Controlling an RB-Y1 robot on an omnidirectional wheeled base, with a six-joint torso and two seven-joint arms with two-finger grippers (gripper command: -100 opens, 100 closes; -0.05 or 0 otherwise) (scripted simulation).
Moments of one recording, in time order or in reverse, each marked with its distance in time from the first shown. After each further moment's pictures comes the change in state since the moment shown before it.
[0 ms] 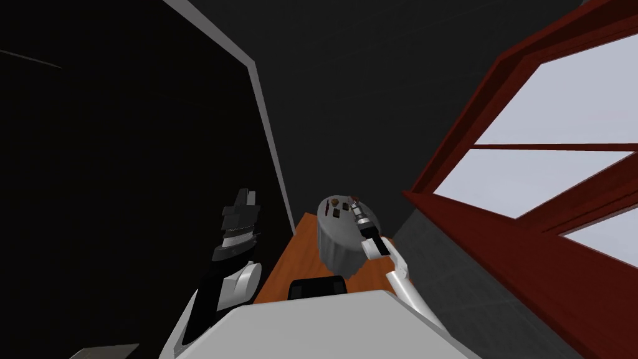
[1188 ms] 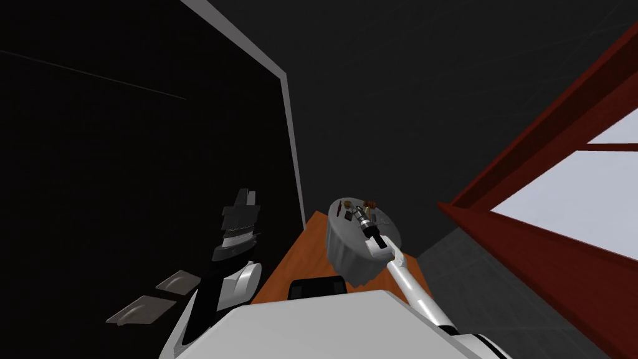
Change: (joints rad) left arm 0.000 0.000 0.000 0.000 0.000 0.000 0.000; right arm -0.129 -0.080 -0.025 0.355 0.034 0.055 0.166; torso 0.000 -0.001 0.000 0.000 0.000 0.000
